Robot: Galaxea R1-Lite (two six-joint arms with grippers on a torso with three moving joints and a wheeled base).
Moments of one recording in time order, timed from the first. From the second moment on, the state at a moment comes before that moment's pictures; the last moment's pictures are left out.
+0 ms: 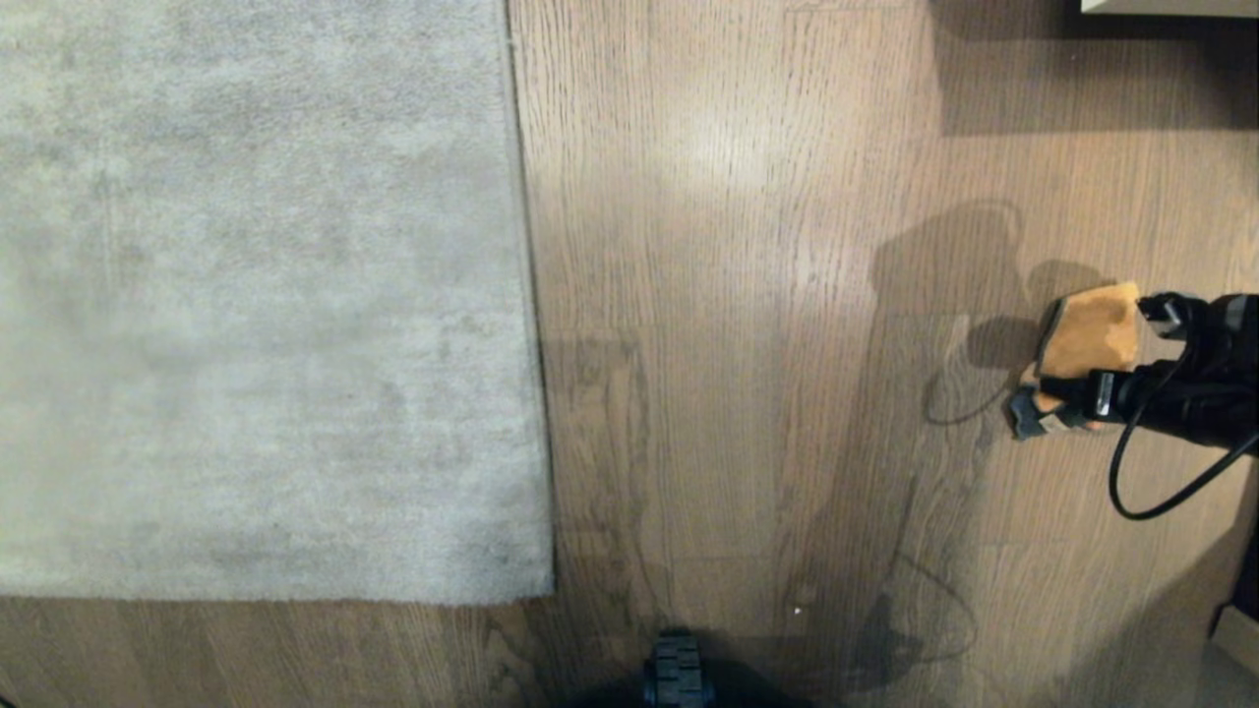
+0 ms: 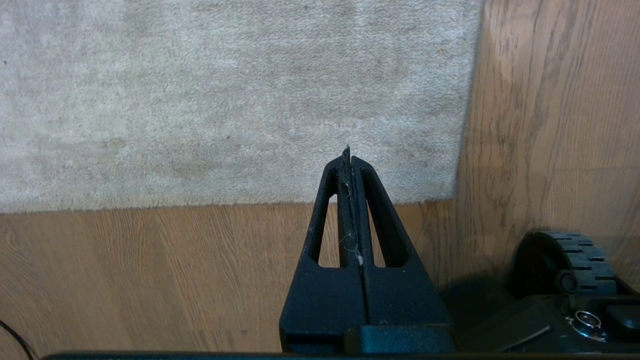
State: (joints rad) left arm 0.00 0.00 0.00 0.00 0.00 0.01; right arm -0.37 1.96 -0.98 -0.58 0.21 -0.05
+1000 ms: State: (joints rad) left arm 0.00 0.00 0.00 0.00 0.00 0.01; right arm -0.37 1.83 -0.93 -0.56 0.20 -0.05
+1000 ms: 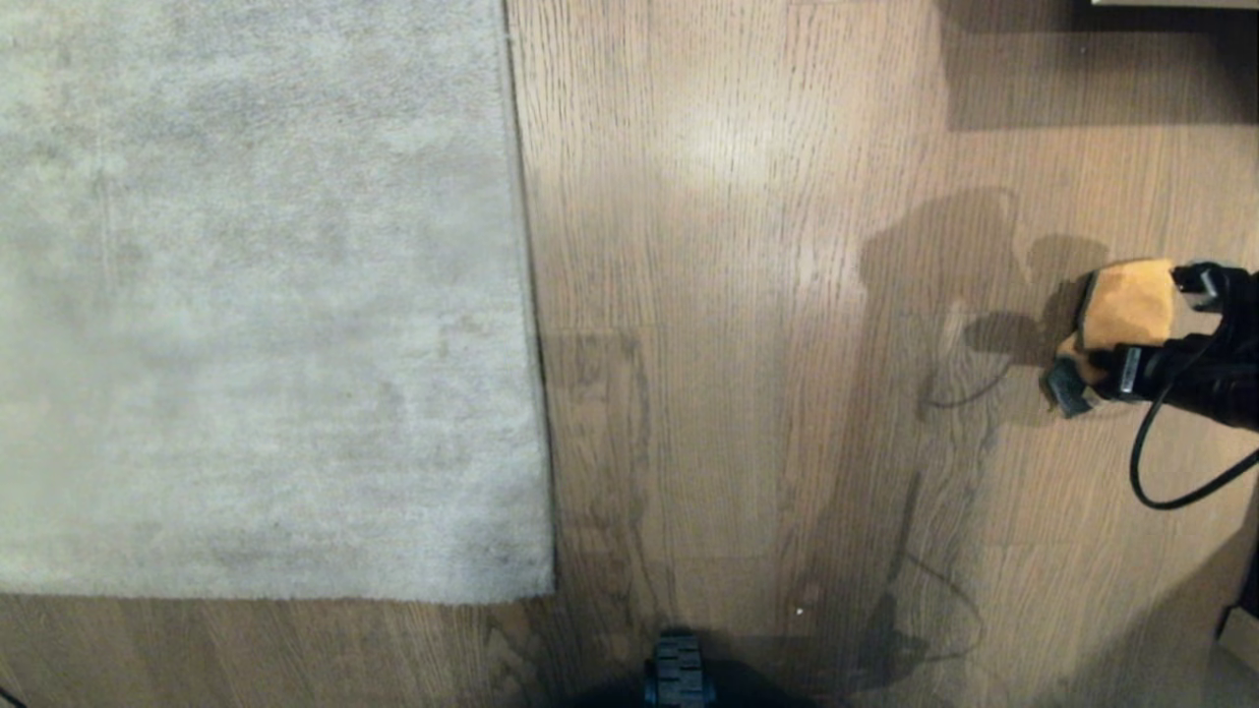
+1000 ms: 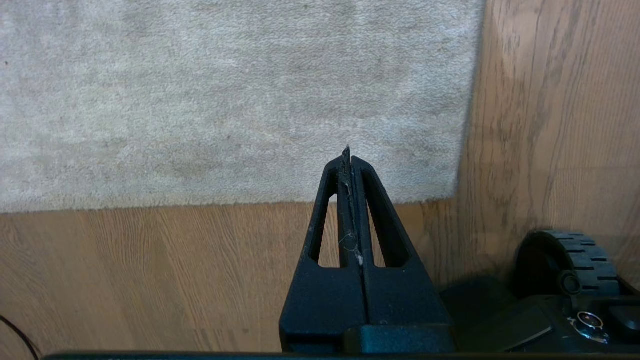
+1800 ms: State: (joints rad) left arm 0.00 0.00 0.00 0.00 0.00 0.01; right arm -0.37 1.56 -0.79 -0.54 0.20 -0.05
